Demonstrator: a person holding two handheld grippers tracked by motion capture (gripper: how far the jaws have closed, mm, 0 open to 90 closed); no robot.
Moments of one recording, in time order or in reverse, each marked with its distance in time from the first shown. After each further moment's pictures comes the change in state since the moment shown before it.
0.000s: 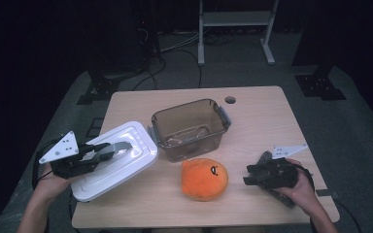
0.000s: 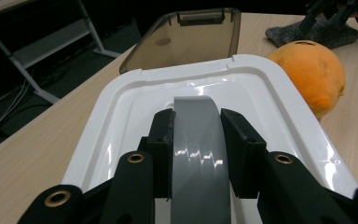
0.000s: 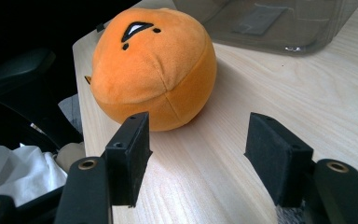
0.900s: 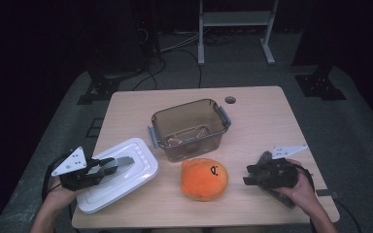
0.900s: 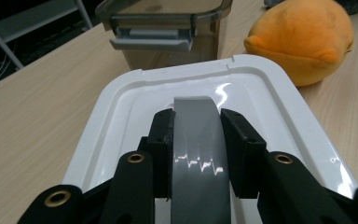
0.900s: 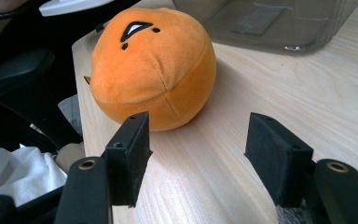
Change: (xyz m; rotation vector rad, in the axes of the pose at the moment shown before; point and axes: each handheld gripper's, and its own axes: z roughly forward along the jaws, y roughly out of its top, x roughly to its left) left arm -0.010 -0.053 0.022 0.053 -0.032 -0.051; right arm 0.000 0.000 0.000 0.000 -0.001 0.004
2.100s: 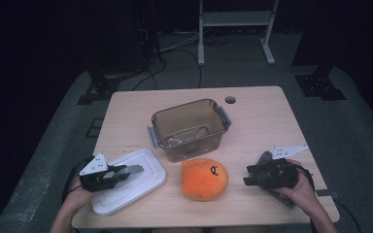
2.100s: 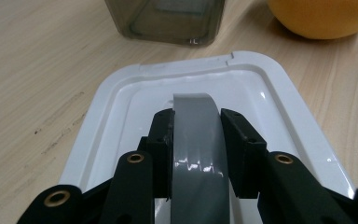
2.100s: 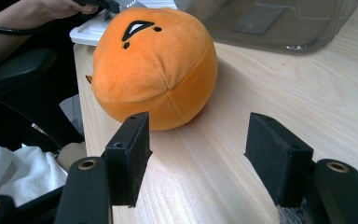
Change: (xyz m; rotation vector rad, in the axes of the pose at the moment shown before) left arm 0.000 -0.035 0.051 0.121 -0.033 -0.048; right arm 0.000 -0.001 0.000 0.000 0.005 0.000
